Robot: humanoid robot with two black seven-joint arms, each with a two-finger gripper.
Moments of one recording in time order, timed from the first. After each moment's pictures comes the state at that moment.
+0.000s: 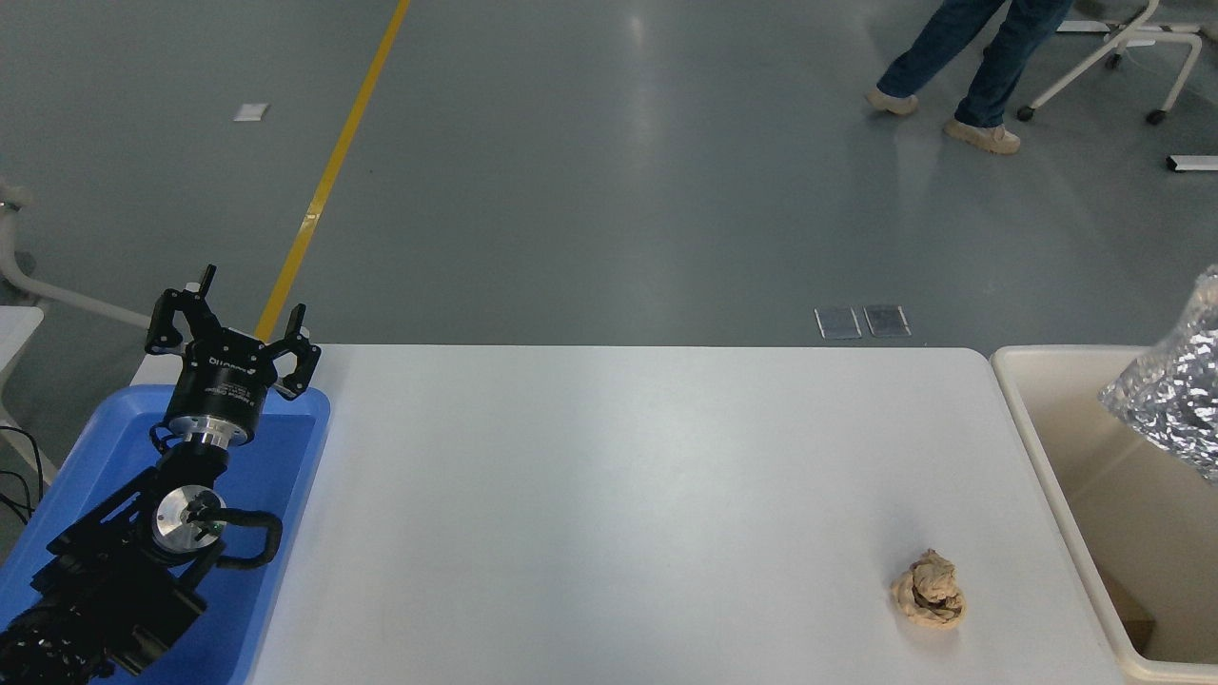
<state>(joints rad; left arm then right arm) -0.57 0.28 -0.90 -0.47 -0.07 -0.58 -0.49 0.82 -0.71 -0.81 0.33 0.02 0.01 0.17</state>
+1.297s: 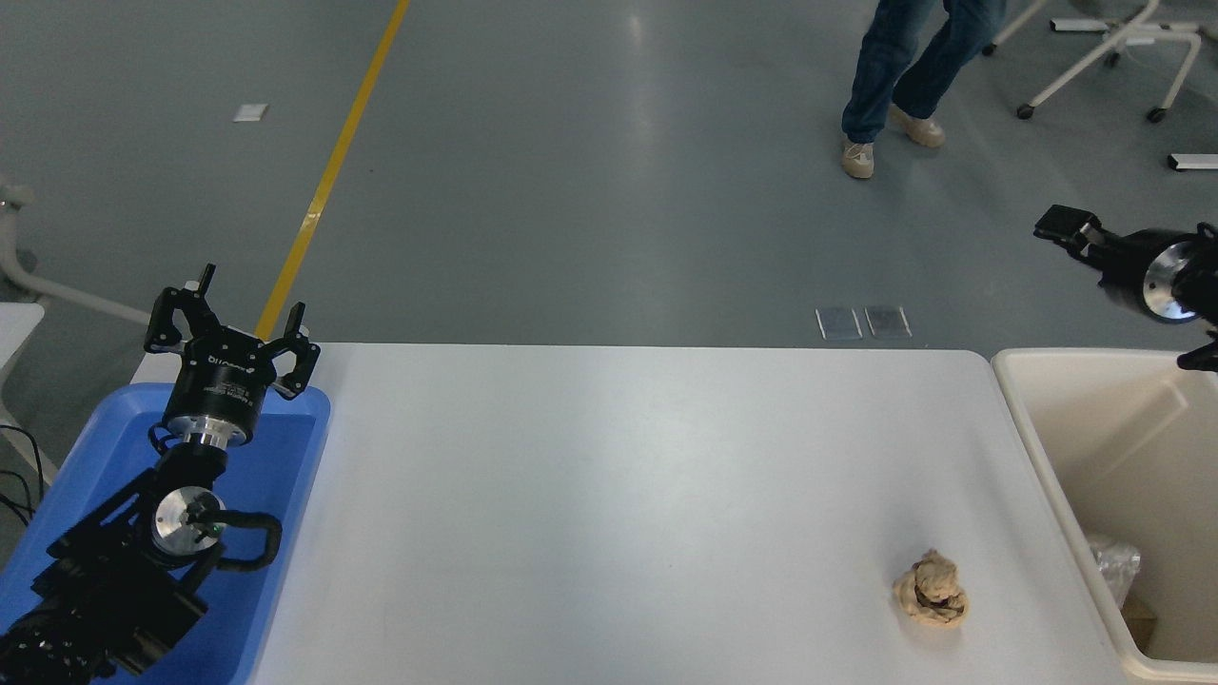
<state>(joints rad) -0.57 0.28 -0.90 -0.47 -0.07 -0.58 -0.49 1.50 -0.38 -1.11 0.49 0.07 0.34 0.17</state>
